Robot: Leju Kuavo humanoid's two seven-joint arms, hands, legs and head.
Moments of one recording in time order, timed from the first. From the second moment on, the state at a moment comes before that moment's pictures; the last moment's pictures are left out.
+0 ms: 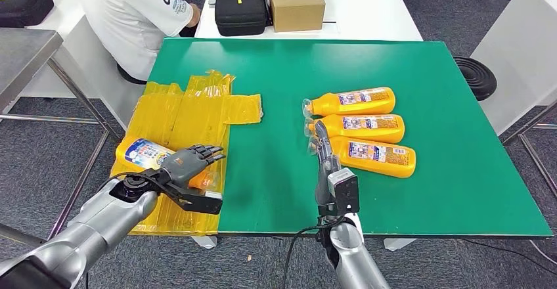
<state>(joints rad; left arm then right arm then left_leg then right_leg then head) -0.67 0.20 -0.85 -0.68 -1.02 -0.06 -0.29 -0.19 0.18 0.31 -1.16 0.03 -0.12 -0.66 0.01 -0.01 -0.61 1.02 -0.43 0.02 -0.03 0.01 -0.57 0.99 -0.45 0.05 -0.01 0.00</state>
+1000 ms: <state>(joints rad) -0.53 0.33 -0.85 -1.02 -1.01 -0.03 -0.26 -0.17 0.18 0.30 -1.16 0.02 -0.12 -0.66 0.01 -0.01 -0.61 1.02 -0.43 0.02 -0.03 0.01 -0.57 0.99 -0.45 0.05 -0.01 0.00</state>
